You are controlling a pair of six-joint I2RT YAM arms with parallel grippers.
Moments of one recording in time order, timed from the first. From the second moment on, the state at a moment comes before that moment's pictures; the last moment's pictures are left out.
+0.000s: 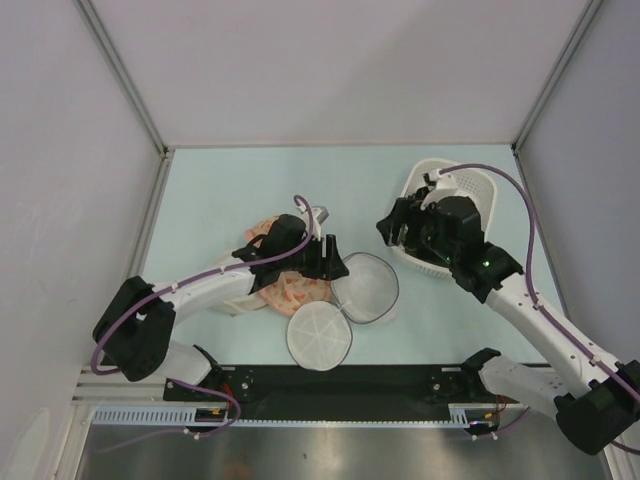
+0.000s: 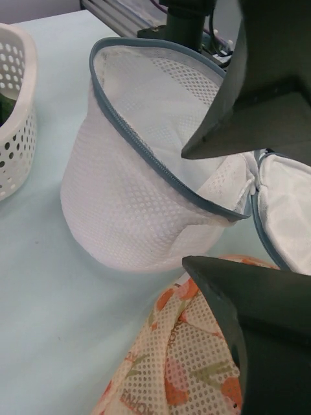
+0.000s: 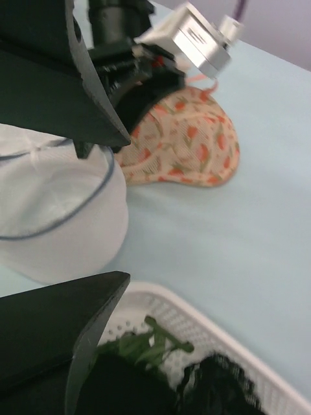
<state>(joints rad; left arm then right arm) -0.71 1.43 0.82 -0.02 0.29 -0.54 0.50 1.01 0.93 -0.28 0.02 0.41</state>
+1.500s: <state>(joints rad) -0.33 0.89 0.68 -0.31 0.19 -0.51 1.51 1.73 0.95 -0.13 0.24 0.58</state>
